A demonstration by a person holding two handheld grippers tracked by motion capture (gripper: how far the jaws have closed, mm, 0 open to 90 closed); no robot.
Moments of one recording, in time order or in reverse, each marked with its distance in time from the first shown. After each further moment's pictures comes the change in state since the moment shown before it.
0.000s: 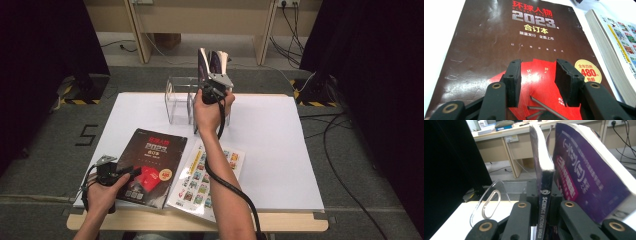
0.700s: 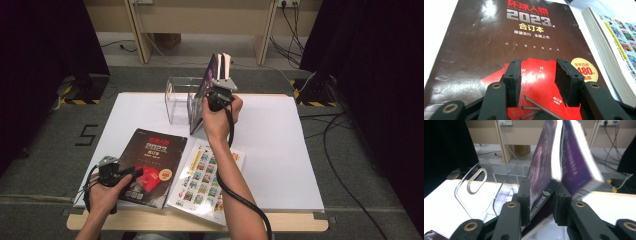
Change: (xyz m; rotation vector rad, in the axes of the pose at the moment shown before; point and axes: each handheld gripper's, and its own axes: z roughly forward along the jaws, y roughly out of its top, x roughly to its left) left arm -0.007 -0.001 0.001 0.002 -0.007 0.017; right arm -0.013 -0.001 -0.032 0.079 -0.065 -0.155
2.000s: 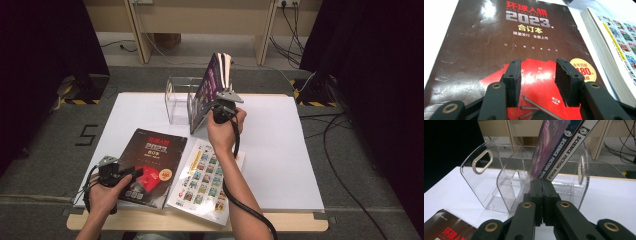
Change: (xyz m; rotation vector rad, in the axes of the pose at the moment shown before) left arm -0.001 0.000 -0.001 -0.007 -0.001 0.004; right arm -0.013 -0.034 -0.001 0.061 0.095 0.030
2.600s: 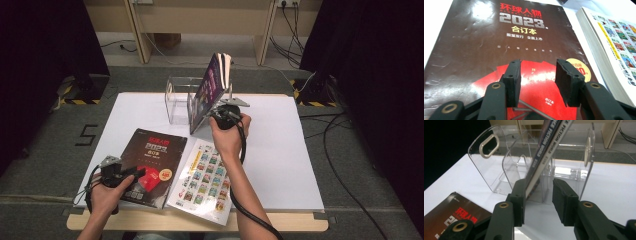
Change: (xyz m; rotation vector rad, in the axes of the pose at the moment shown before) left arm -0.009 0.001 0.001 -0.002 -0.010 0.027; right arm -0.013 -0.013 -0.012 0.088 0.076 0.013
